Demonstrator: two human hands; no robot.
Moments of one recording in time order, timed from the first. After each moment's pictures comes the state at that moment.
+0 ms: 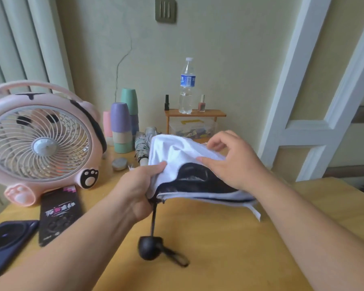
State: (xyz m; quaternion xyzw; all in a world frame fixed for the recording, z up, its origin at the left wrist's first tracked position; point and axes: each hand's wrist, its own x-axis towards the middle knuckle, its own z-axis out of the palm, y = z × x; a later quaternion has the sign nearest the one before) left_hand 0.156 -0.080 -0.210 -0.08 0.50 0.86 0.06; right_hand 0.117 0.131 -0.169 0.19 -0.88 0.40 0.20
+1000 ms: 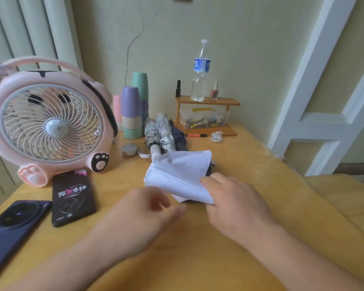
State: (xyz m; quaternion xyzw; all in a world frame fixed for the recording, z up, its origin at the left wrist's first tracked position) left_hand 0.234 -0.105 -0.243 0.03 0.89 0.44 -0.07; right_hand 0.180 0.099 -0.232 0.23 -0.96 0.01 0.13
